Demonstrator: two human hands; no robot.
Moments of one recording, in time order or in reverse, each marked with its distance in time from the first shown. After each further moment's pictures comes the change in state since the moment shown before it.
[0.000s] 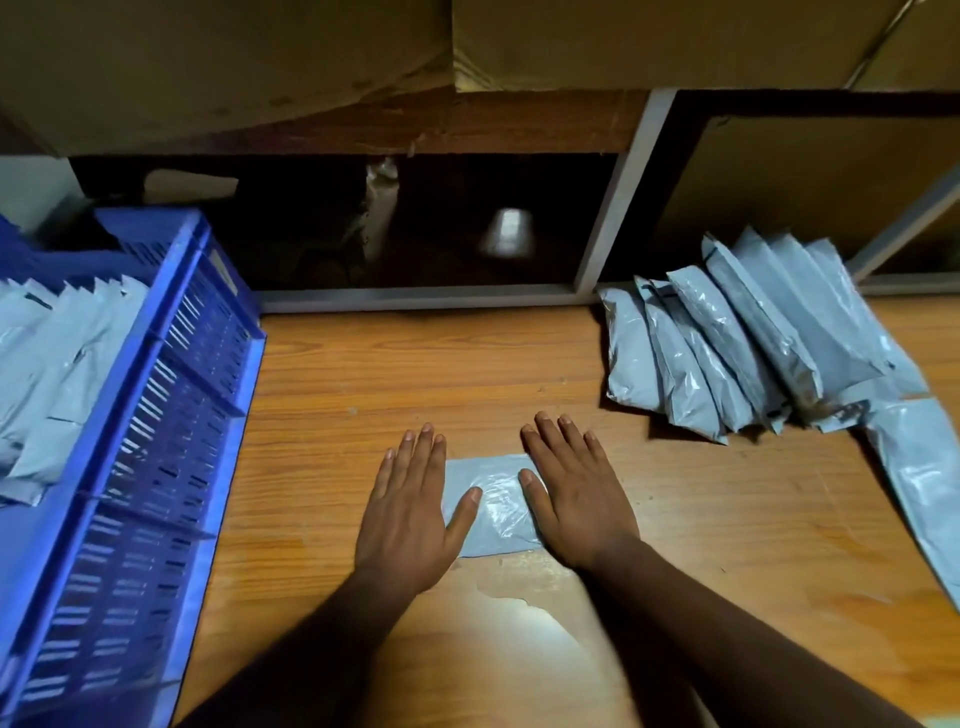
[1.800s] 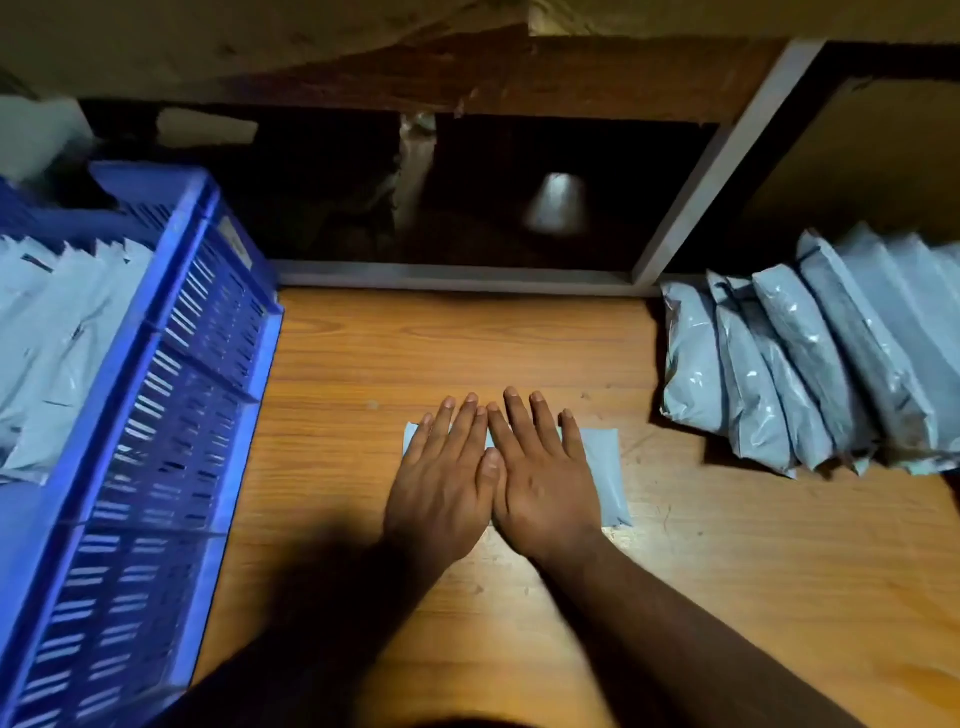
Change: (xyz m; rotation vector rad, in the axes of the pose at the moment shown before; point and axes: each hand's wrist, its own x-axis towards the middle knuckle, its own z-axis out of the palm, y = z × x) left_hand 0.052 -0.002 0.003 -0.041 0.195 0.120; right_hand 0.064 -0.062 0.011 -0.059 0.022 -0.073
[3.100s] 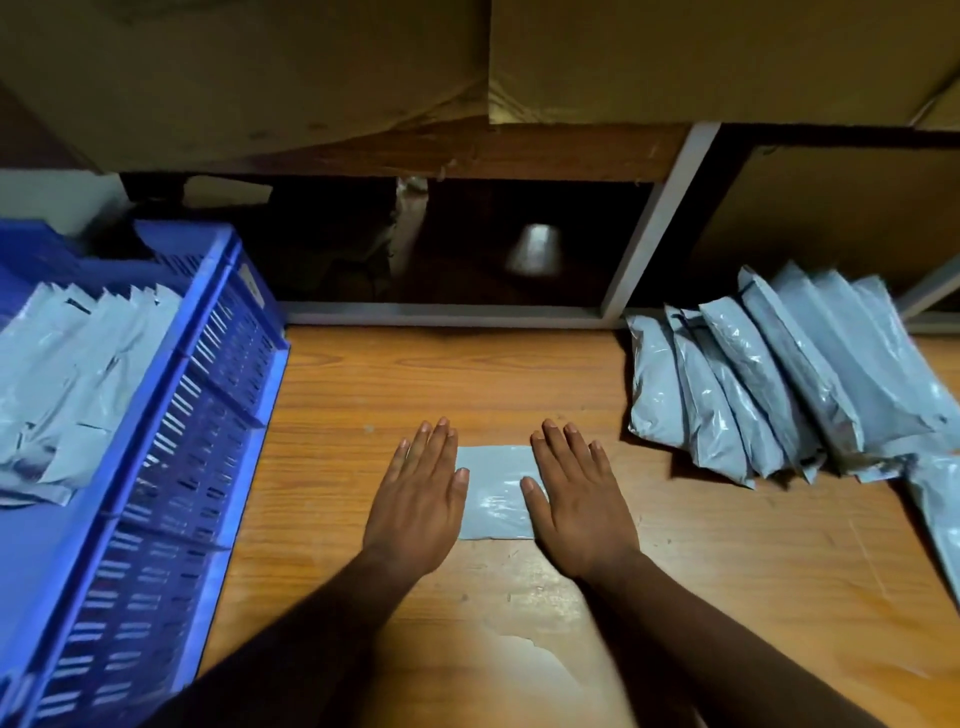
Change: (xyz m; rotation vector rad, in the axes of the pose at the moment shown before) left_hand -0.010 -0.005 -0.013 0.048 -0.211 -0.124; right_hand -0.035 0.058 -0.009 0.063 -0.030 0.047
